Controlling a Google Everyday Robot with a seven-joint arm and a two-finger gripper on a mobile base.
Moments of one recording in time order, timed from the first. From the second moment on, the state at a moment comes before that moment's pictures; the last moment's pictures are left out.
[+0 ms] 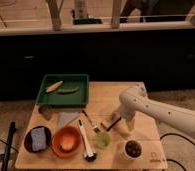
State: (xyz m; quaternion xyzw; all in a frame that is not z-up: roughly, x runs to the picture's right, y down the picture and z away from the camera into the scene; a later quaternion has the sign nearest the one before) arm 0.159 0.193 0.834 -0.30 -0.13 -0.29 0.90
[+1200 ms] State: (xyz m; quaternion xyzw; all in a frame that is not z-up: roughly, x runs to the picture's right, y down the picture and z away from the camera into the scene) arm 0.126 0.198 0.850 -0.31 -0.15 -0.32 0.88
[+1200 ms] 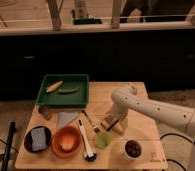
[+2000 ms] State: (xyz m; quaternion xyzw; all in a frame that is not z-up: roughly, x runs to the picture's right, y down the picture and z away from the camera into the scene) arm 0.125 0.201 0.859 -0.33 -0.16 -0.31 0.88
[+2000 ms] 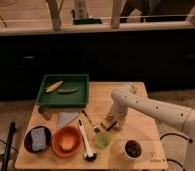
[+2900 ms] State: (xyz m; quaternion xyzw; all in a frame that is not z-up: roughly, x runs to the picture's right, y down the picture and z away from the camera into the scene) arm 0.128 0.202 0.857 -0.34 -0.16 -0.31 0.87
